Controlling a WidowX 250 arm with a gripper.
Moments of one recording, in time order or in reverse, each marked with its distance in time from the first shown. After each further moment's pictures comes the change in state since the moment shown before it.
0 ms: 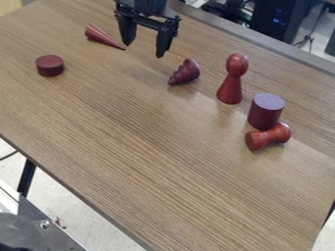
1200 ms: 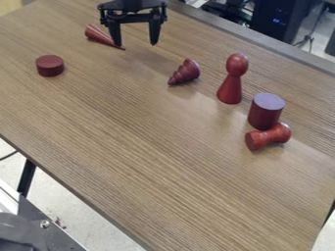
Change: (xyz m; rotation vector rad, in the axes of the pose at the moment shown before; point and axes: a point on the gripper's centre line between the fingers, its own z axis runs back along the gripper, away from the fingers) arm 0.033 0.042 -0.019 -0.079 -0.092 0.688
